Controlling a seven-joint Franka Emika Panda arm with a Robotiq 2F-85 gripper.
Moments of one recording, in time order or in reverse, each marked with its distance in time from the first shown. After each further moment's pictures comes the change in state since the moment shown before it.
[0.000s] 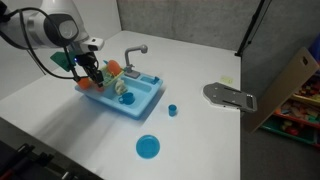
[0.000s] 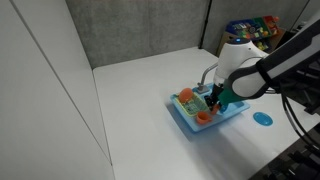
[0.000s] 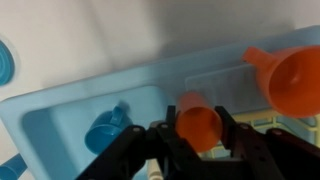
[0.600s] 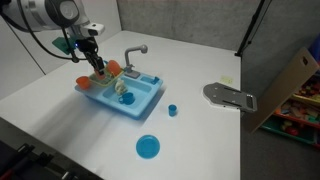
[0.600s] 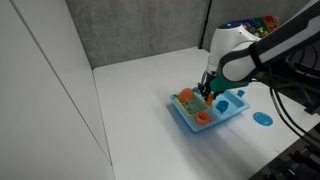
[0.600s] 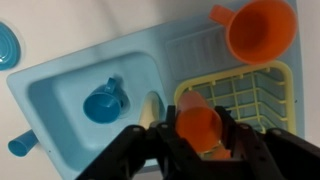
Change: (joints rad) arm 0.026 -0.003 -0.011 0.146 0.000 -0.154 0.052
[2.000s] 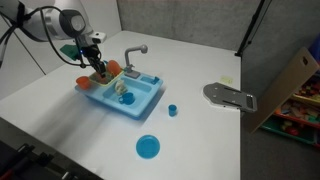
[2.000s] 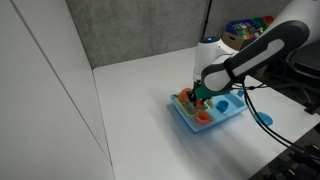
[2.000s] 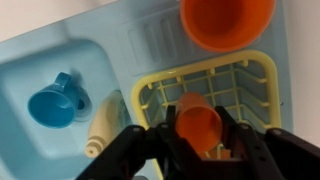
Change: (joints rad) arm 0.016 0.195 0.027 0.184 0.000 0.005 0.030
